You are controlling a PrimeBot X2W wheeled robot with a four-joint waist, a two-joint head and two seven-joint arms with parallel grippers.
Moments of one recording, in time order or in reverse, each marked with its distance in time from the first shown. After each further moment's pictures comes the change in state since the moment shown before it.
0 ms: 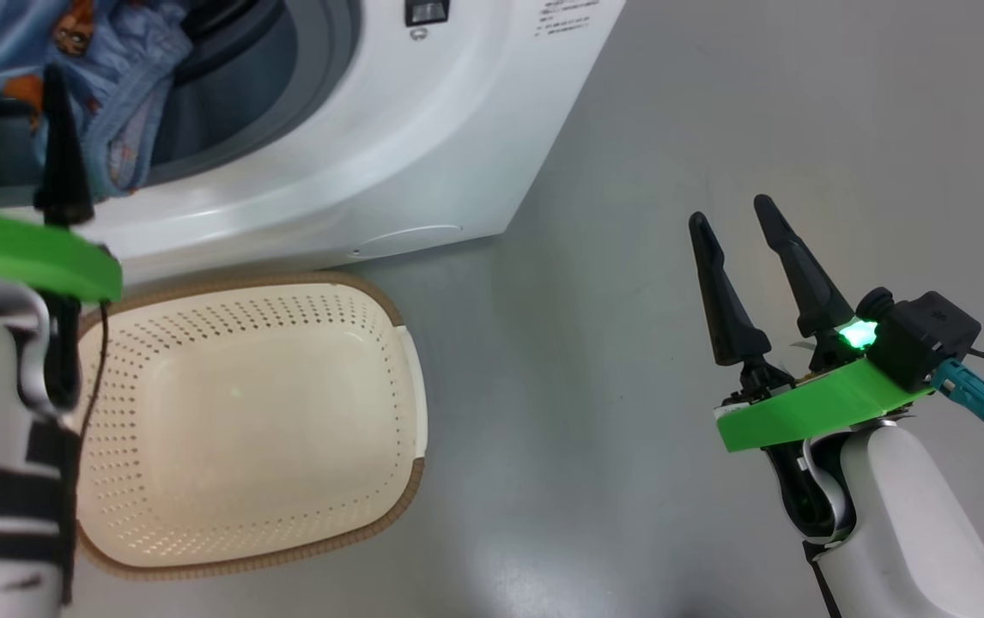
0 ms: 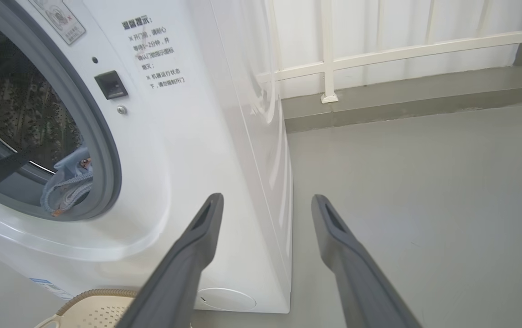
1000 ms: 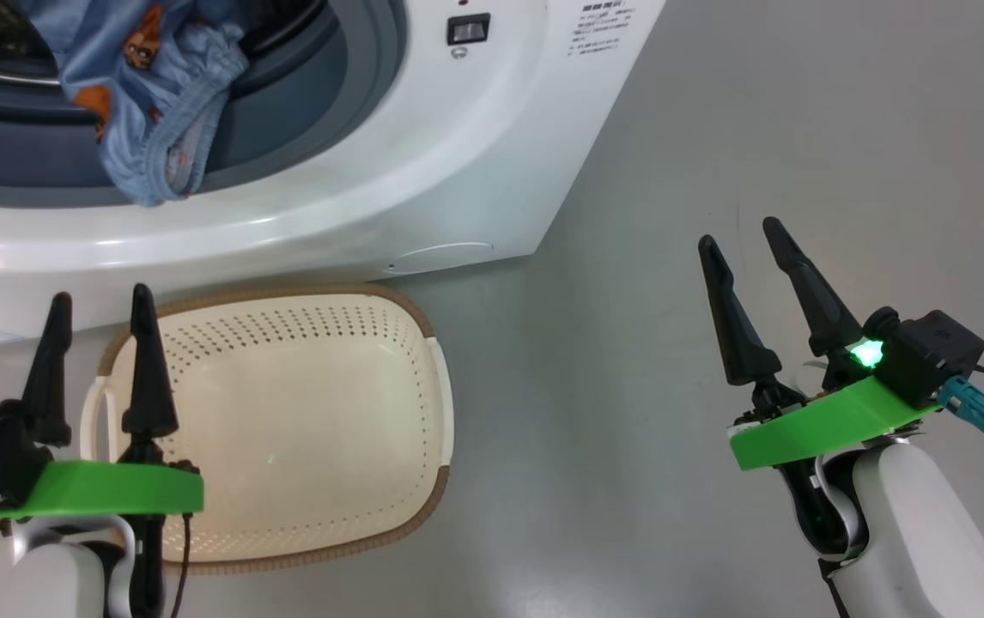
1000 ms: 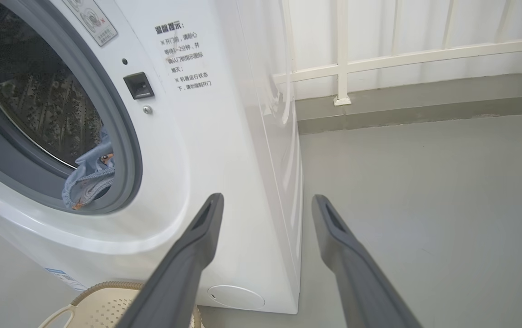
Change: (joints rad) left arm 0.558 -0.123 0.090 -0.498 0.017 0.014 0.000; right arm 0.036 -0.033 0.005 -0.005 0.000 0.000 0.000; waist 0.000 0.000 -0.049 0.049
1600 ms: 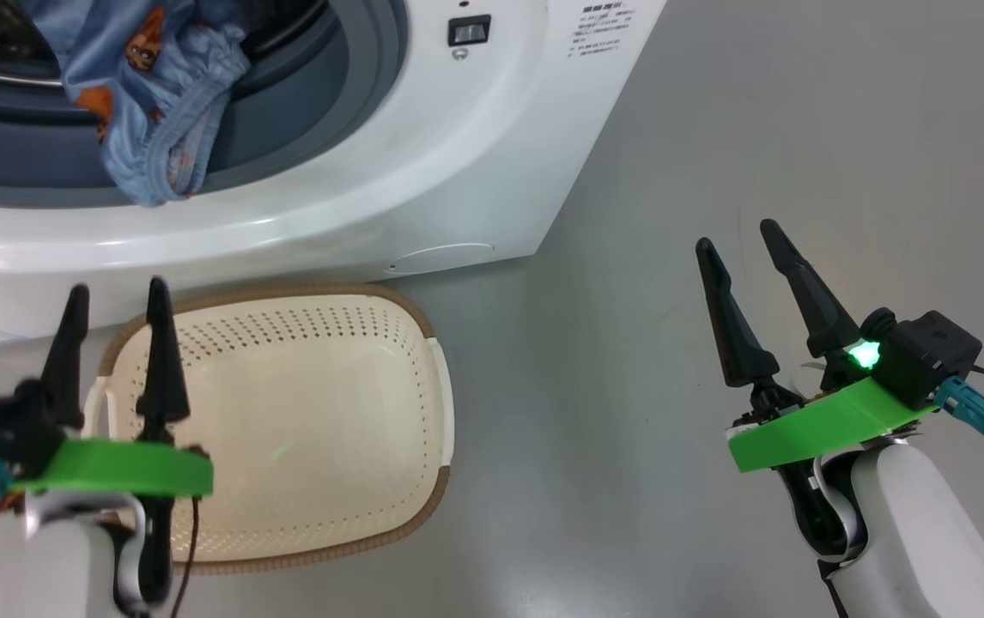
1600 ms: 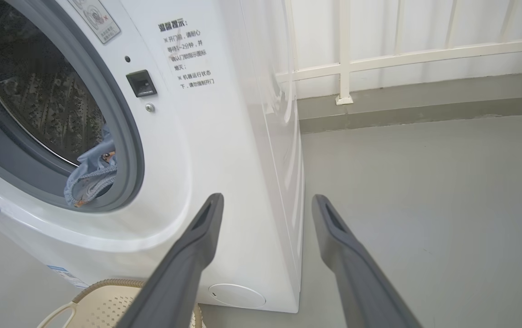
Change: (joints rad) left arm -0.043 -0.001 -0.018 0.071 0.010 -0.007 0.005; right arm 0.000 -0.004 0.007 0.003 0.000 0.000 0.000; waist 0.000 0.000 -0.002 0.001
